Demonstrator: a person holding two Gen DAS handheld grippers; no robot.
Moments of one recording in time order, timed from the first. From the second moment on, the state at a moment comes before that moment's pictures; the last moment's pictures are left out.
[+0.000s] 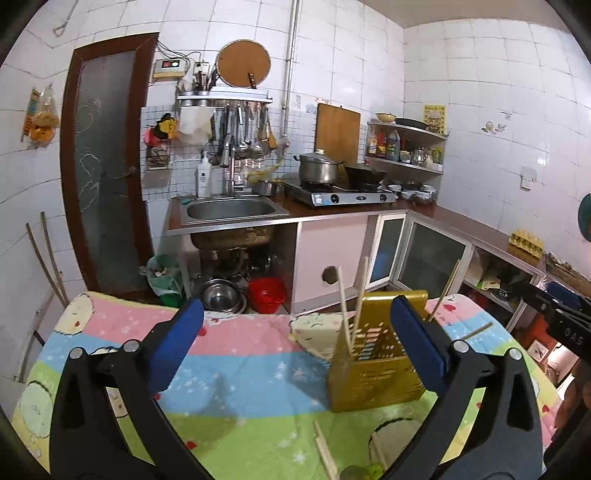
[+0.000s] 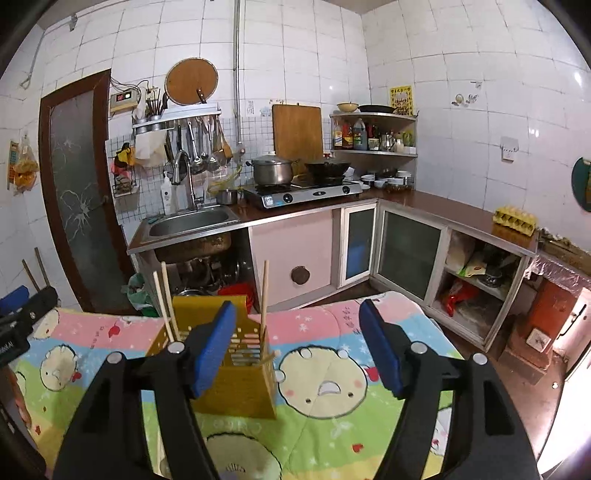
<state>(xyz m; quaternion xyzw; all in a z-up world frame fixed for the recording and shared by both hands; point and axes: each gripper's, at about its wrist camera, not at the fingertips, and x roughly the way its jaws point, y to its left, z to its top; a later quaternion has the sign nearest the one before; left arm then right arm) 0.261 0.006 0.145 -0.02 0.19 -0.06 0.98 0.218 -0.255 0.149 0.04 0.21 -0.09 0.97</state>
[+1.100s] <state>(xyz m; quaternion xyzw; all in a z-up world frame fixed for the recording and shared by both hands) 0.283 0.028 -0.022 0.01 0.38 -0.01 0.93 0.212 -0.180 -0.044 0.04 0.44 -0.08 0.90</state>
